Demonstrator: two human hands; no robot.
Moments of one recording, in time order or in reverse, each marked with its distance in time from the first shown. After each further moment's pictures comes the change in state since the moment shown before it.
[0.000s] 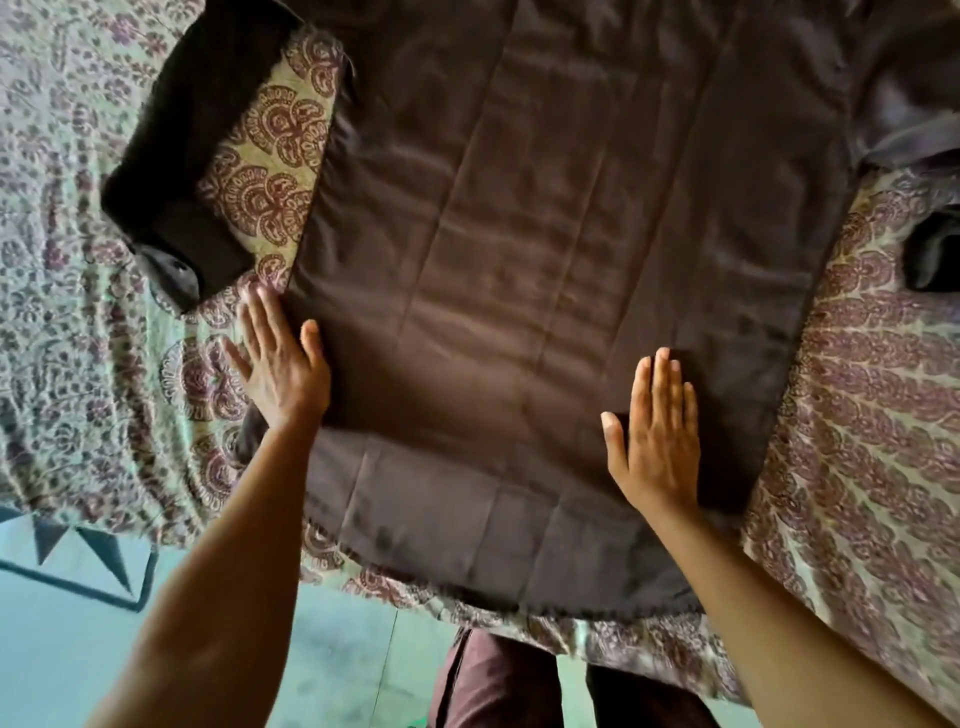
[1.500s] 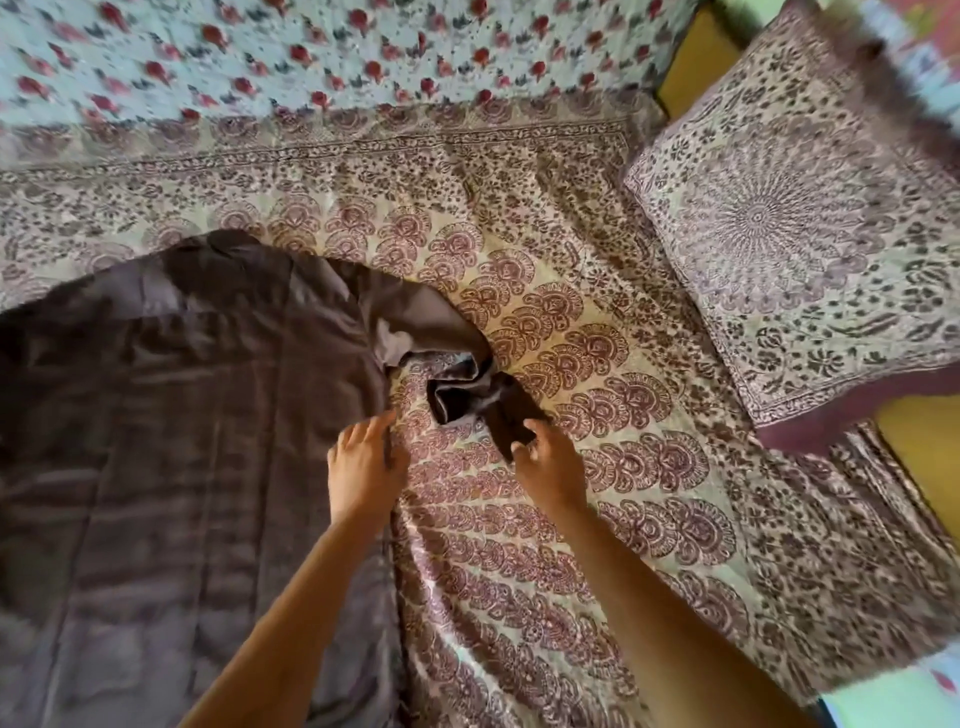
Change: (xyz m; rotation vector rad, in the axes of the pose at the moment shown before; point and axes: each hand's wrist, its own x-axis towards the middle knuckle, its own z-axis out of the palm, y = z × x) left_hand -0.213 0.430 -0.075 -0.326 -0.232 0.716; right_hand -0.002 0.272 -0.177 0.597 0.178 0.518
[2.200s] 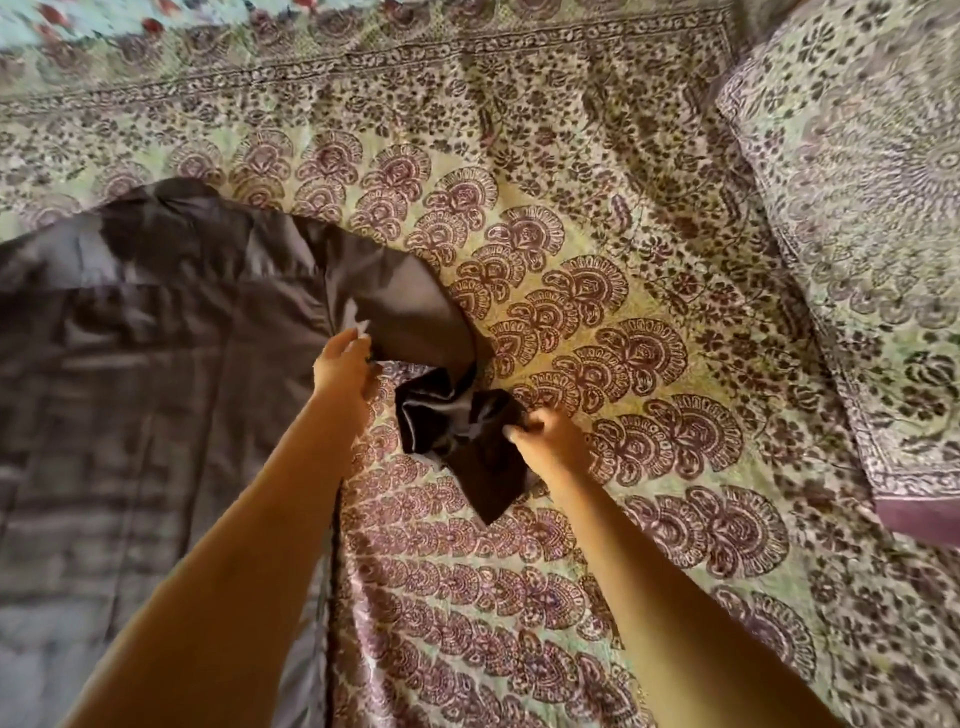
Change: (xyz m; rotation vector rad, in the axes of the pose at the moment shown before) left_hand 0.179 0.020 0.080 -0.990 0.159 -0.765; right_hand 0.147 0.058 0.043 0.101 -0.291 0.250
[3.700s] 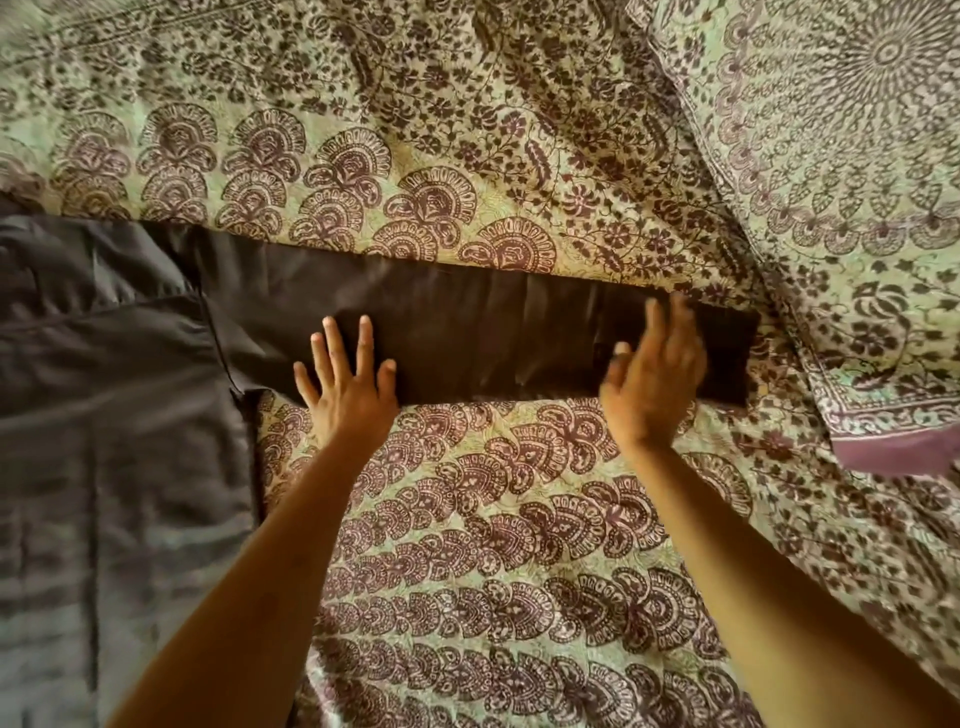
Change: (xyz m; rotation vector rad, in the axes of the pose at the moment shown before) left_hand -0.004 -0.065 0.072 1.335 -0.083 0.718; right_hand 0.049 0.078 -0.095 -0.303 0.773 -0.139
